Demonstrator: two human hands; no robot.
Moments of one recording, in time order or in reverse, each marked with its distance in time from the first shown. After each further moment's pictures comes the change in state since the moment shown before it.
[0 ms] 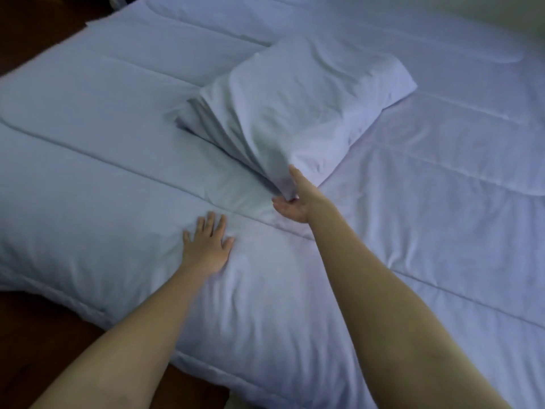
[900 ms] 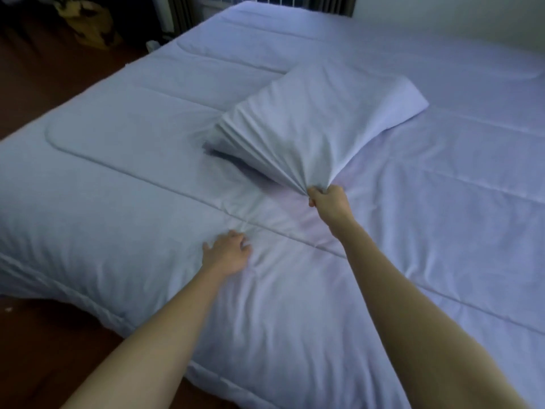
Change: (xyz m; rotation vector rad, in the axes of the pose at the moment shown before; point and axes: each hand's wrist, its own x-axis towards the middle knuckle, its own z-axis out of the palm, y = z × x) left_hand -0.018 0.020 -0.029 -0.169 -0.024 -0.049; right_hand -0.023 0.003 -0.032 -0.787 0.235 -0.719
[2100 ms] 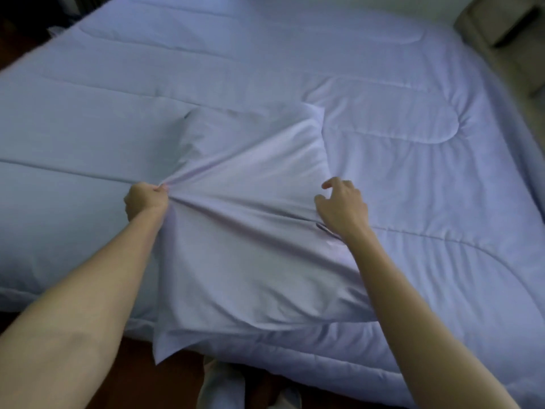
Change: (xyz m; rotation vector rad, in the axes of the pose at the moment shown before) left_hand -0.042 0.048 -0.047 -0.436 0.539 -0.316; right_hand -0.143 0.067 -0.163 -0.557 0.239 0.085
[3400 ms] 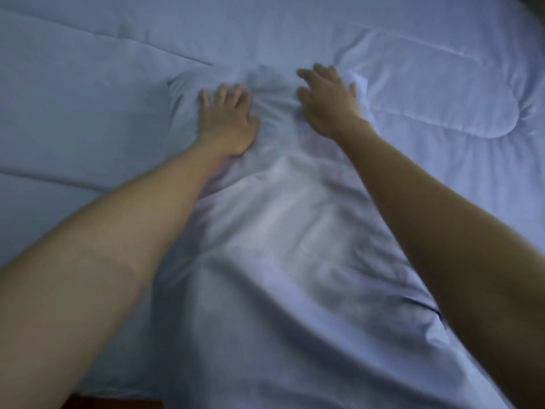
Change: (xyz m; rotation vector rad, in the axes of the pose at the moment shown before) left_hand 0.116 0.143 0.151 0.529 -0.234 0.939; right_hand 0.228 -0.134 0.078 -0.292 -0.030 -0.321
